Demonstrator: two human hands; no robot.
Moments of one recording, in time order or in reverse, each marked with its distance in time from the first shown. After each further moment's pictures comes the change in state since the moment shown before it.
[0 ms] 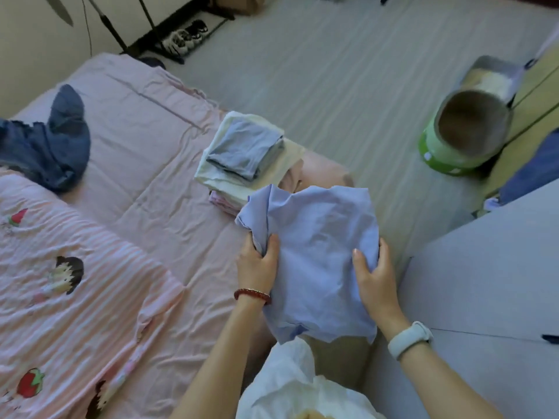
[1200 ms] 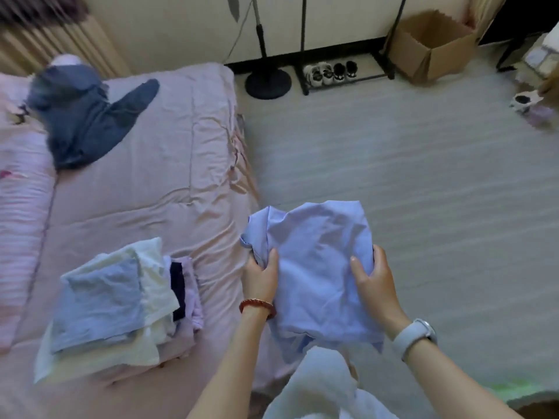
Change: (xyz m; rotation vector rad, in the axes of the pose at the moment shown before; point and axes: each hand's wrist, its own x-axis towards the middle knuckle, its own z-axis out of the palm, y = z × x) left_hand 0.498 0.224 0.369 -0.297 0.739 -0.454; right_hand 0.776 -0.125 0.078 -0.230 -0.814 -0.161
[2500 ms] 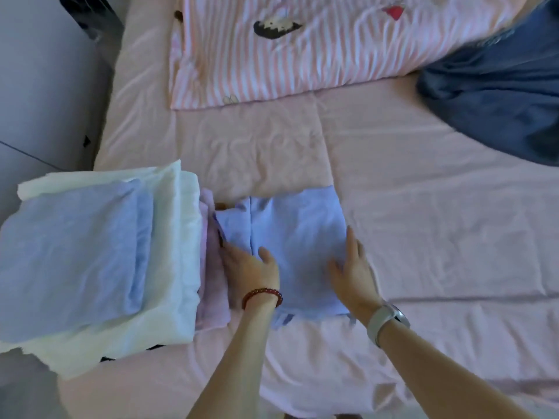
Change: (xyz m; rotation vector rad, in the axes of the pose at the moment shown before) left_hand 0.411 -0.117 -0.130 -0.258 1.431 -1.017; right_hand 0.286 -0.038 0.607 -0.836 -1.610 -0.817
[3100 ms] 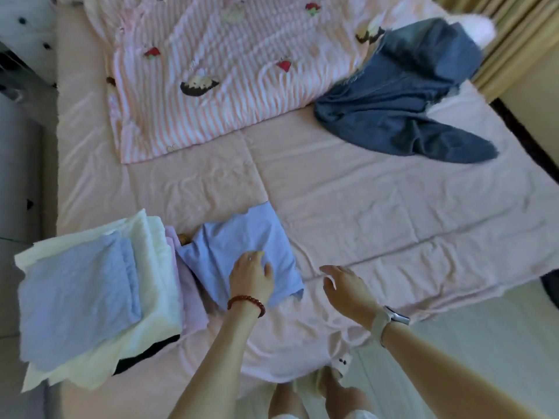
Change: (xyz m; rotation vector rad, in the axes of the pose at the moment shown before) left_hand -0.087 0.062 -0.060 0.435 -0.517 0.550; right_hand -0.104 -0.009 -0.117 -0.354 -0.169 0.155
